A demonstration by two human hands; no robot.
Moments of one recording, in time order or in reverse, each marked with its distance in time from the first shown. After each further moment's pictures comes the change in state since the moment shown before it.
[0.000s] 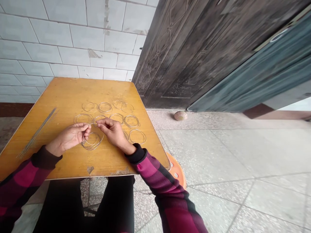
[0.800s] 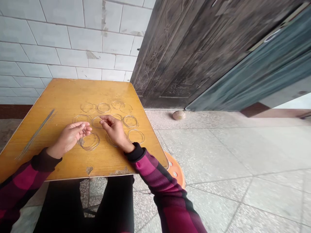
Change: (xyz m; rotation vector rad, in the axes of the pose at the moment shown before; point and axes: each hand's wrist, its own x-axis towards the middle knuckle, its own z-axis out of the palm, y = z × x) left_hand -0.003 -0.007 0.007 0.262 0.257 0.220; right_hand 0.004 0.005 -0.007 -0.045 0.115 0.033
